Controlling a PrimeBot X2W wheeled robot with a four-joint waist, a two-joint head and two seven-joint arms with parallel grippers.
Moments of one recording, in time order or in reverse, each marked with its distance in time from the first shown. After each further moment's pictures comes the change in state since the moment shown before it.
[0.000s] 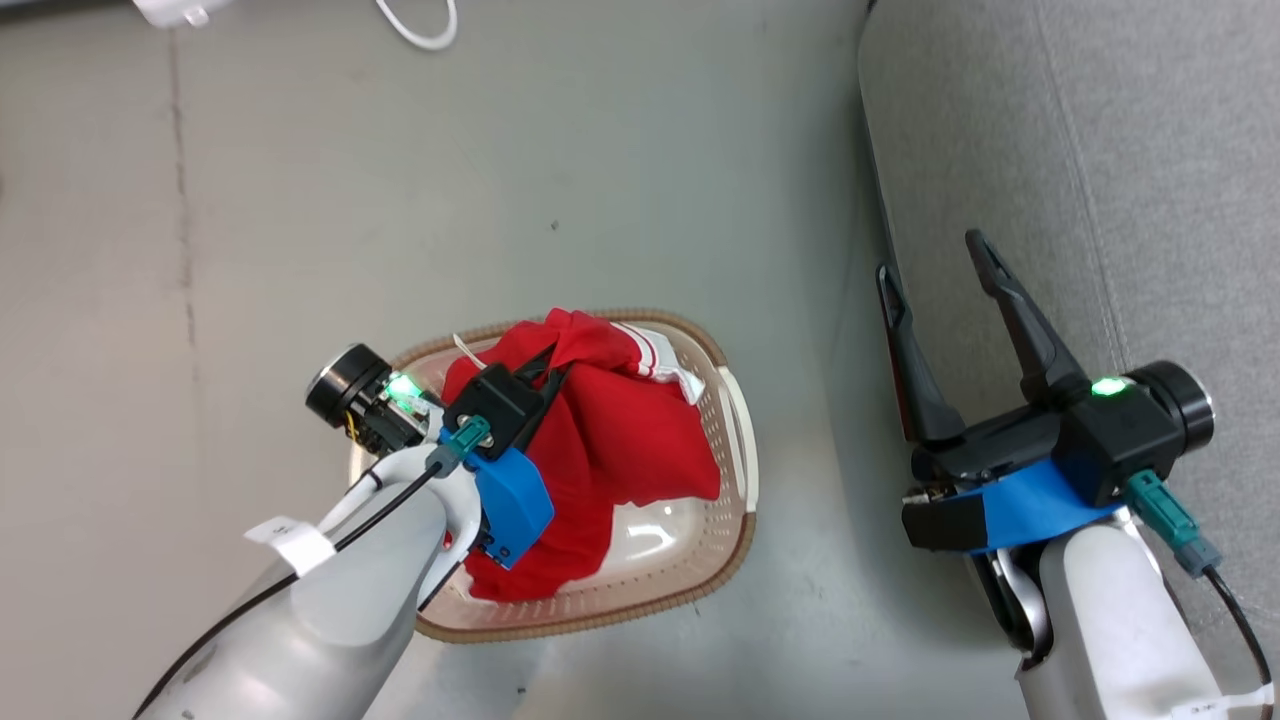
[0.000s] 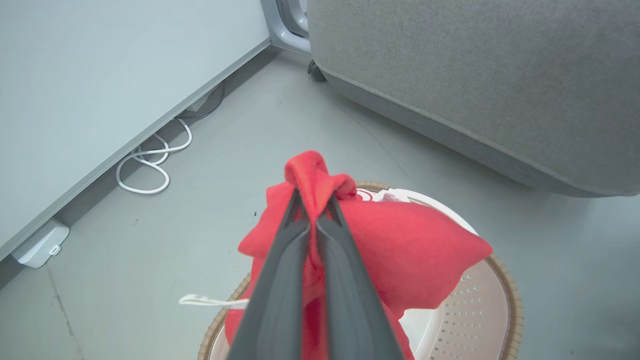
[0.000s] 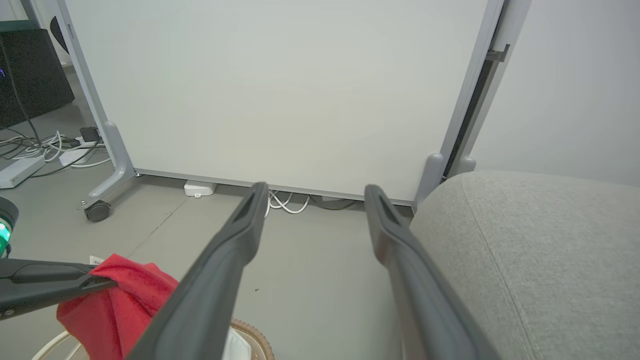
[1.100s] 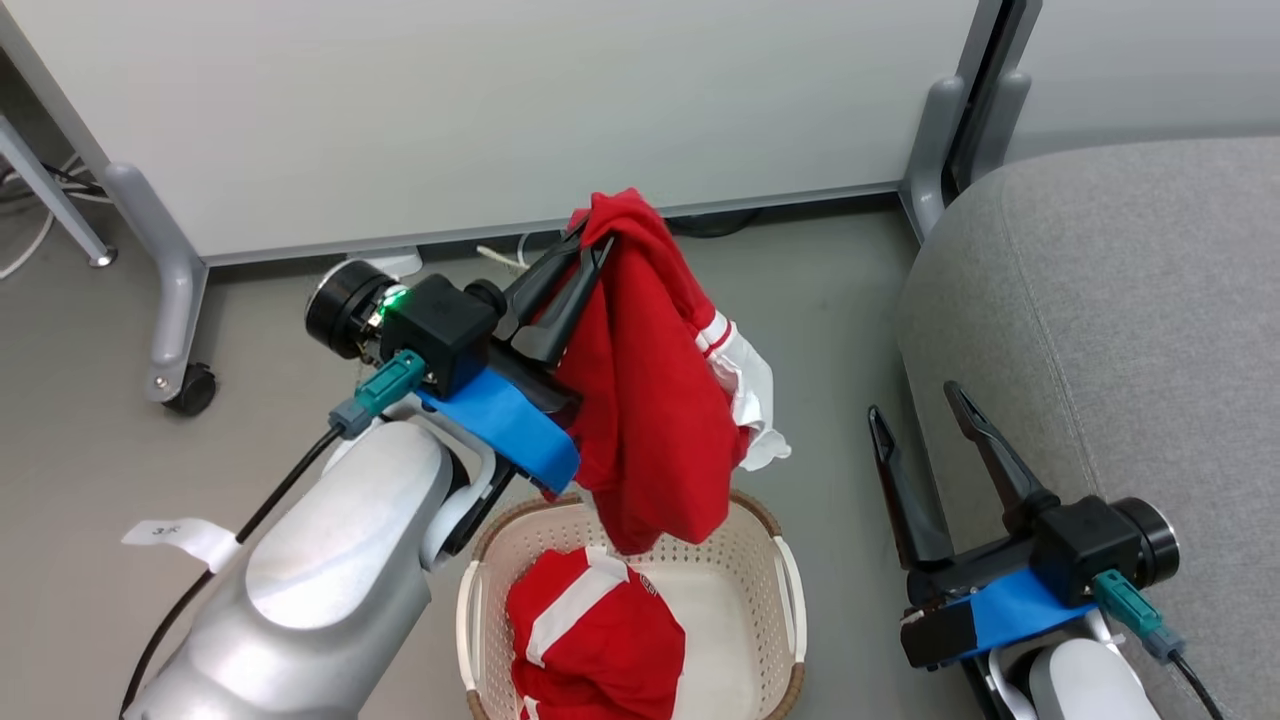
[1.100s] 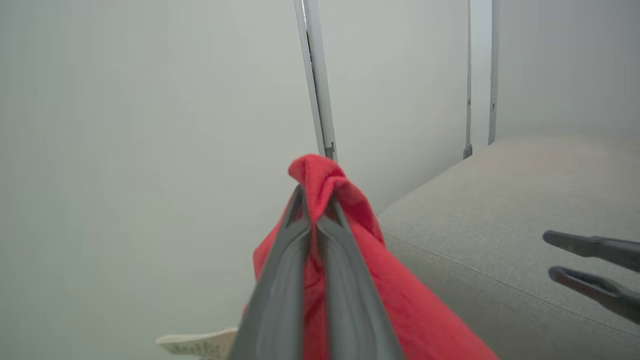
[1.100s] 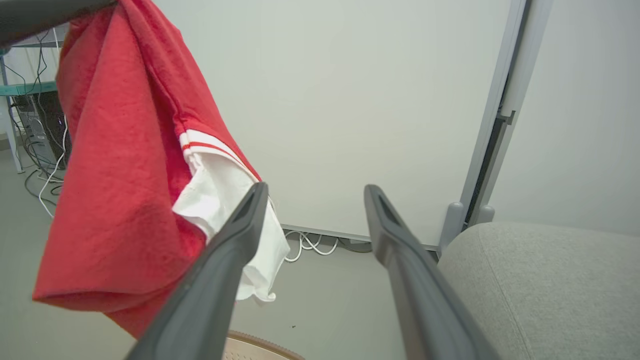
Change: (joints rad) left arm 0.071 0.026 0.228 -0.425 -0.133 -0.016 0.000; right arm 0.182 0.000 0.008 0.061 0.038 0.000 0.000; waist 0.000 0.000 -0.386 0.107
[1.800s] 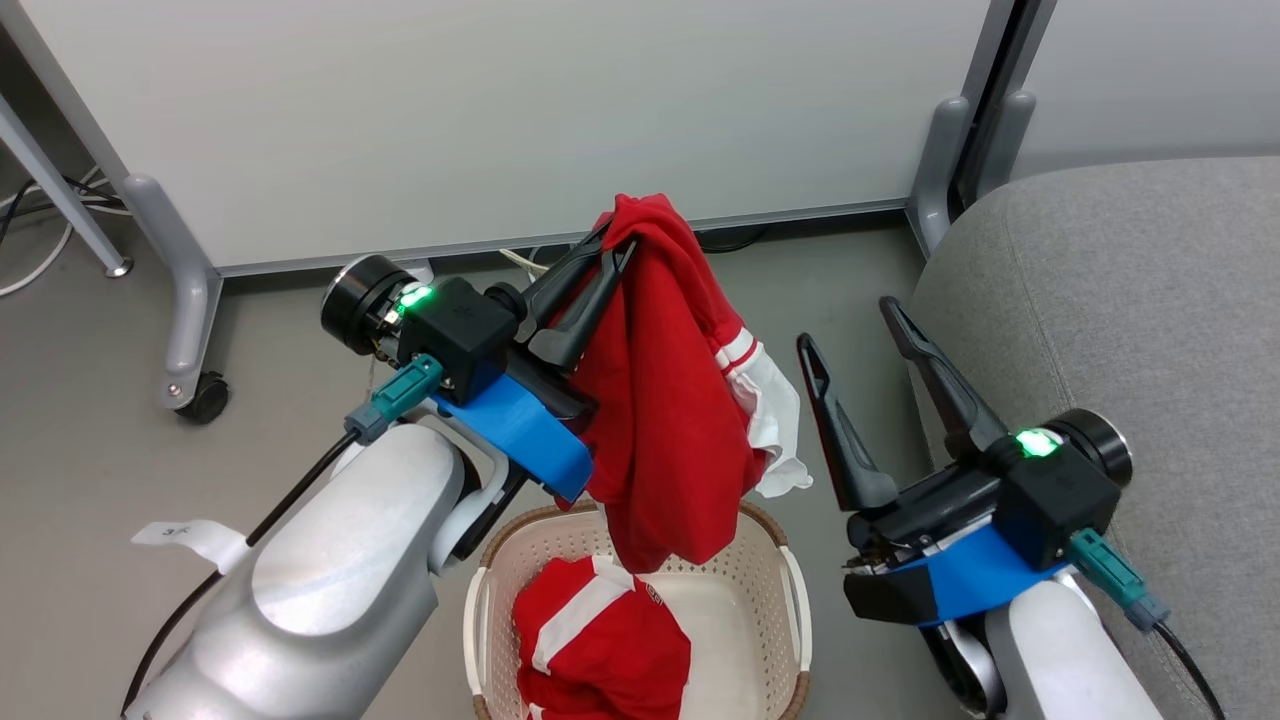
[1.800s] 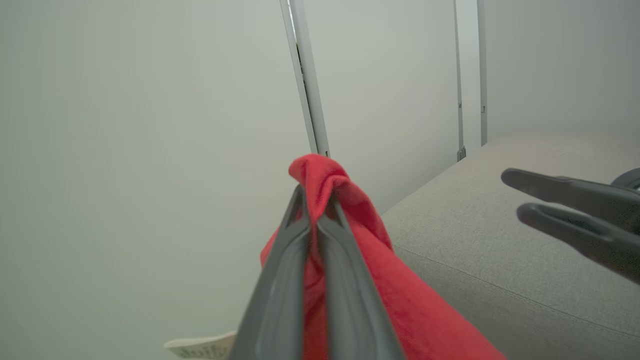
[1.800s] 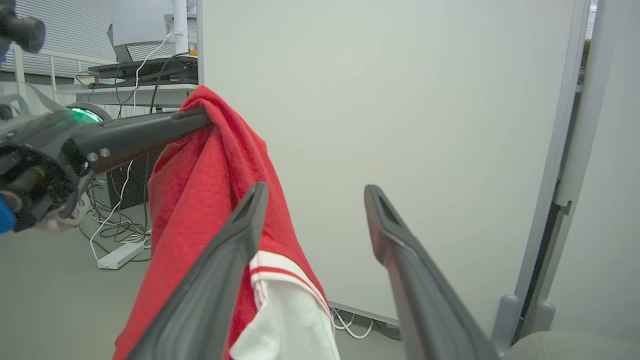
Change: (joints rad) left arm -0.013 0.012 -0.034 -0.047 -0.009 0.007 0.015; right arm -0.079 0.000 0.100 -0.103 0.034 0.000 0.000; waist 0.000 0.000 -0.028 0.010
